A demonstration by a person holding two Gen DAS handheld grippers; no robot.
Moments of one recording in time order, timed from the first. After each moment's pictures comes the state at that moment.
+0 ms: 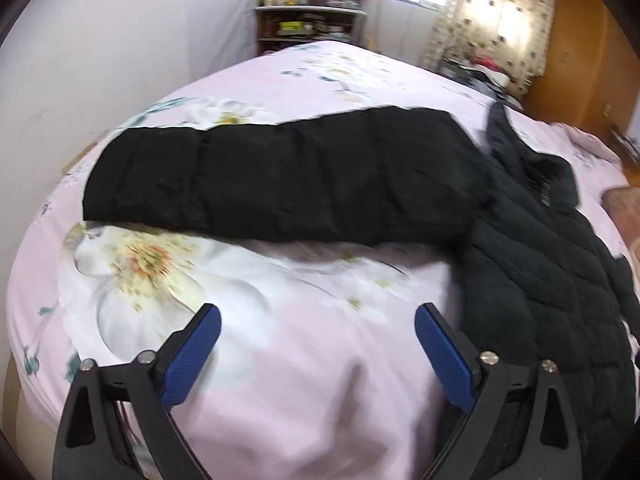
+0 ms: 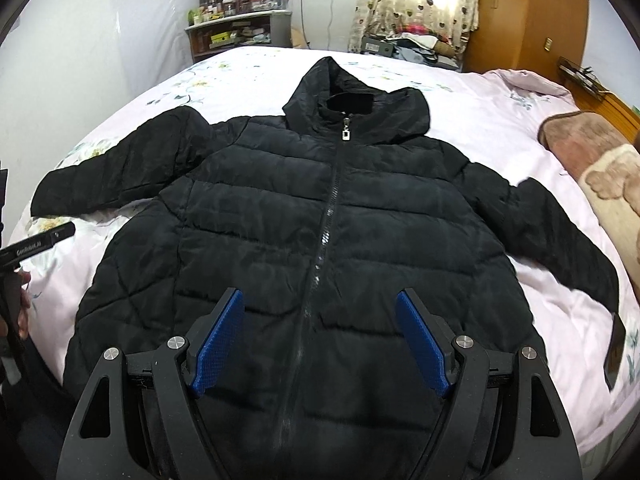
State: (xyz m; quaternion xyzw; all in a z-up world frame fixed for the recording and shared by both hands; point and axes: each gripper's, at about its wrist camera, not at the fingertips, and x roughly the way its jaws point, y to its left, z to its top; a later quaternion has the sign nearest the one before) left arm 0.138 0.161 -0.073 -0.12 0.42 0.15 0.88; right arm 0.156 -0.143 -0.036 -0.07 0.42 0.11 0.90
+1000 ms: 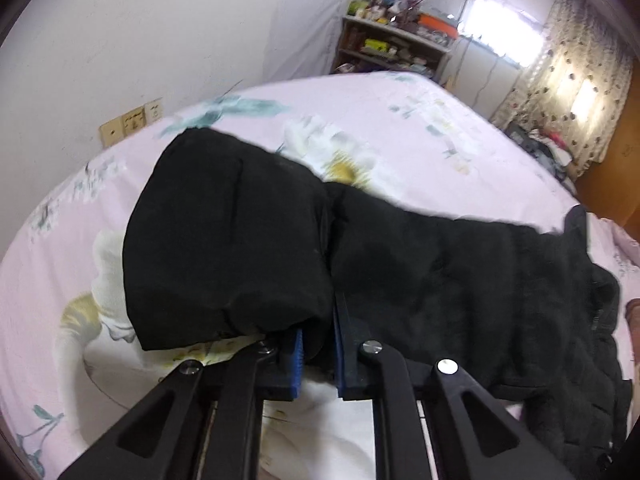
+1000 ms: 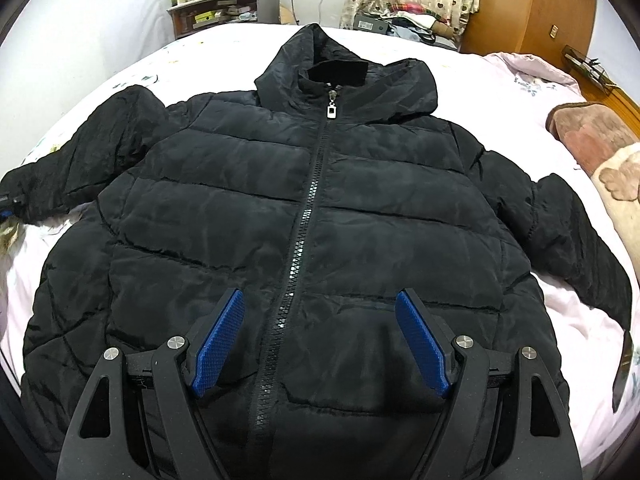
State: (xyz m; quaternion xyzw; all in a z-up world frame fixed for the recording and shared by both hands) left arm 0.178 0.276 -0.078 -0.22 0.37 0.23 0.87; right arm 0.223 -0.148 -0.080 -0.08 0.45 0.08 0.88
